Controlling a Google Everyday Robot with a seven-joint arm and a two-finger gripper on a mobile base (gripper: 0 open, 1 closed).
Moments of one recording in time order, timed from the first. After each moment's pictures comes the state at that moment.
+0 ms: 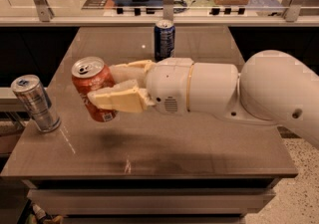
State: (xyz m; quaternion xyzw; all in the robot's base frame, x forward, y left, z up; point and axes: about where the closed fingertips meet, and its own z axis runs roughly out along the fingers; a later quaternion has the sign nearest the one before) arm 0.434 0.083 0.965 -0.45 0.61 0.38 0.53
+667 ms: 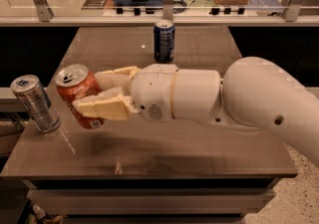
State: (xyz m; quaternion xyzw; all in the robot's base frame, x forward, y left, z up) arm 0.423 0.109 0.957 -0.46 0.61 0.38 0.52
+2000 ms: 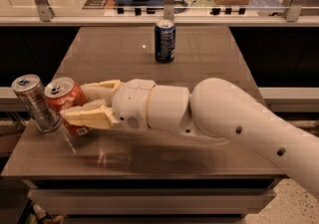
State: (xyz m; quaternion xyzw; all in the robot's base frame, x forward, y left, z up) arm 0.436 0.149 0.918 -0.45 0.60 0.39 0.53
